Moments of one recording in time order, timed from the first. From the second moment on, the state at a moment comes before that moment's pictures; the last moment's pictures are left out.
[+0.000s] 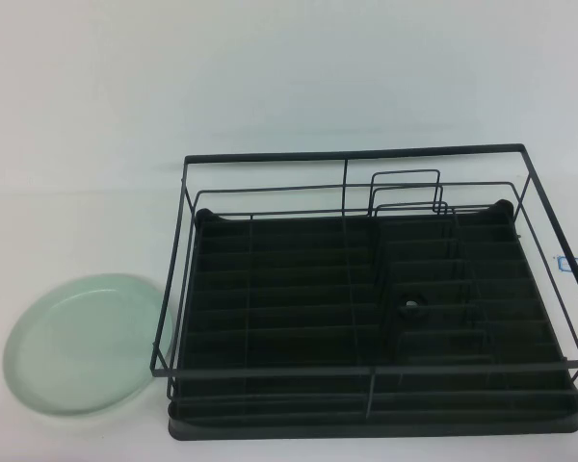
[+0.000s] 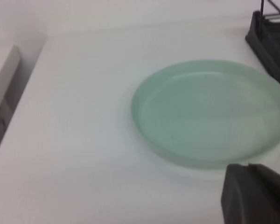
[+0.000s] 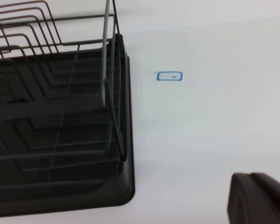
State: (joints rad) right arm -0.04 -0.01 0.03 0.06 0.45 0.03; left arm 0.01 0.00 0.00 -0.04 0.36 0.14
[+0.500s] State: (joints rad) right arm -0.04 -0.01 0.03 0.06 -0.08 0.03; left arm 0.01 0.00 0.00 -0.06 -0.05 0.09
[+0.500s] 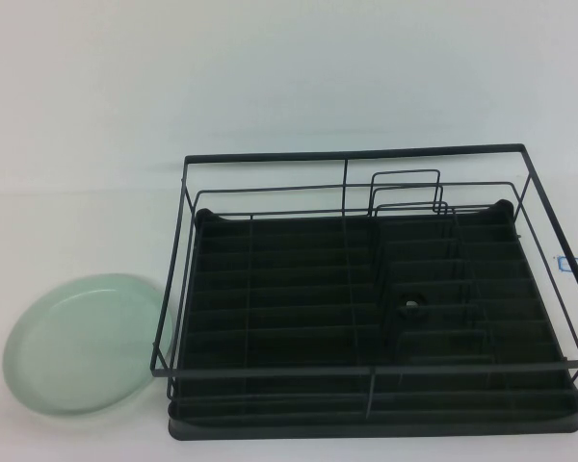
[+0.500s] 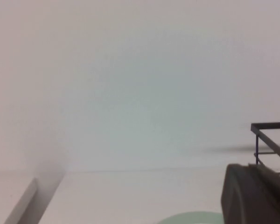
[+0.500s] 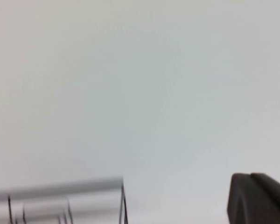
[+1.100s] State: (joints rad) right arm -0.04 -0.01 -0.03 -0.04 -0.13 0.03; left arm 0.01 0.00 -0.13 -0.13 -0.15 0.01
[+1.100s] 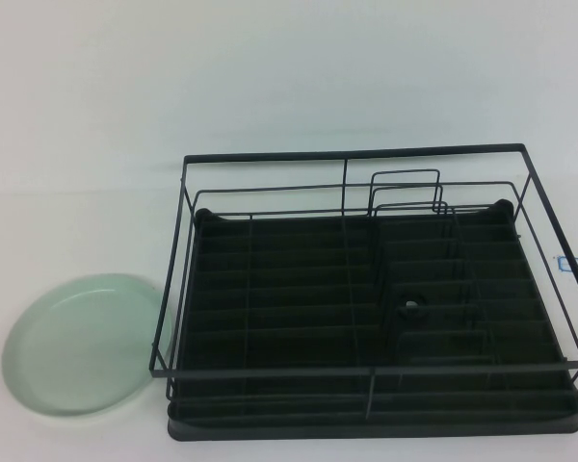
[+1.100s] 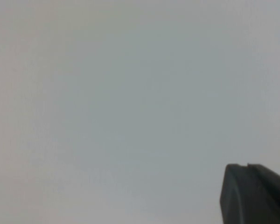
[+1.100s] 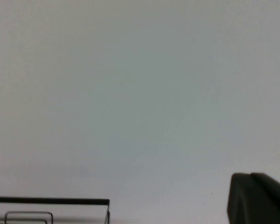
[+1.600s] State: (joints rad) right arm -0.03 0.30 -0.60 -0.05 0.62 0.03; left arm 0.01 0.46 -0.69 -0.07 0.57 0.00
